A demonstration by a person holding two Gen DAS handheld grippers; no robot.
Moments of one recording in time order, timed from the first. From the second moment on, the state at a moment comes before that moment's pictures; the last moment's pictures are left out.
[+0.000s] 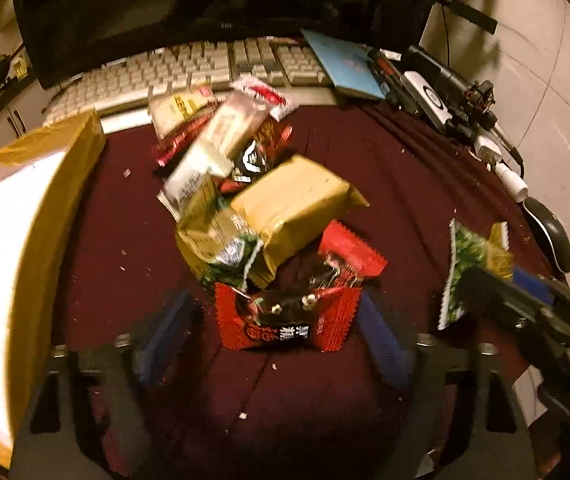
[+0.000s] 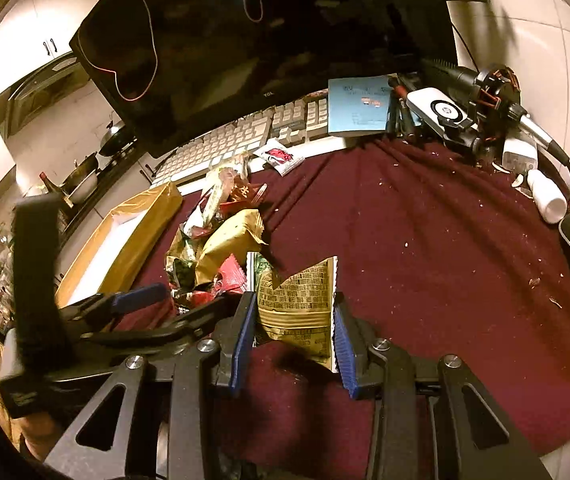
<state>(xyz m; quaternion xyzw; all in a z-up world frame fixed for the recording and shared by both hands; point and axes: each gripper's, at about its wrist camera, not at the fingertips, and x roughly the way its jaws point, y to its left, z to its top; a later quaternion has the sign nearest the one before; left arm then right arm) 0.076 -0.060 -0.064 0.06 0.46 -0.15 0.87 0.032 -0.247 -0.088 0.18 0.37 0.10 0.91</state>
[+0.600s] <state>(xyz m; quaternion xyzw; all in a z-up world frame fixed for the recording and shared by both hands) 0.034 -0.006 -0.054 -0.07 0.45 -0.18 0.87 0.036 -0.222 -0.080 0.15 0.38 0.12 0.91</state>
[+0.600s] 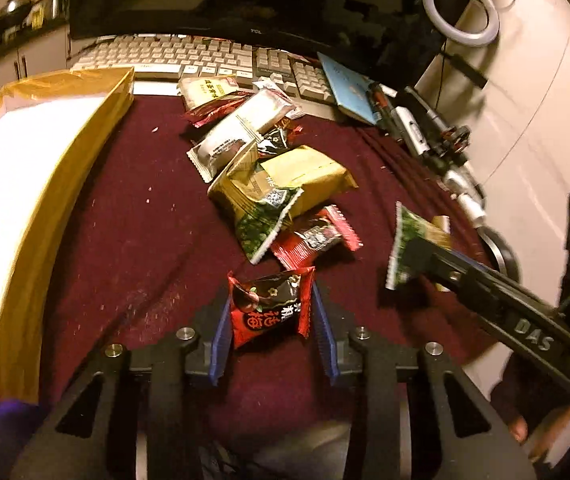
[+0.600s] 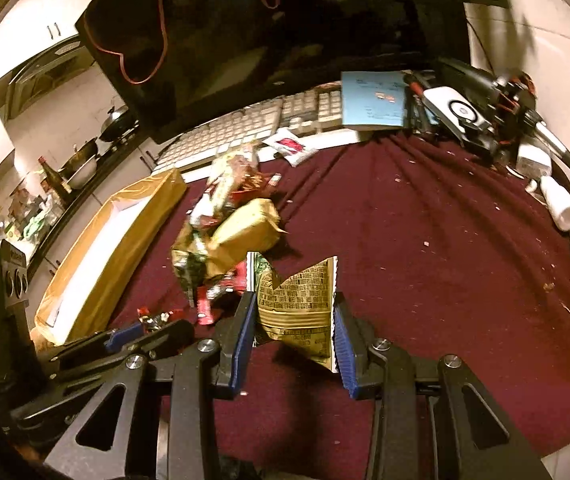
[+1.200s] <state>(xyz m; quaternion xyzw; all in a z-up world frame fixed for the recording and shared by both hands) 0.028 0.208 0.001 -0.19 0.37 0.07 0.91 0.064 -0.008 -0.031 0.04 0.38 0.38 0.84</state>
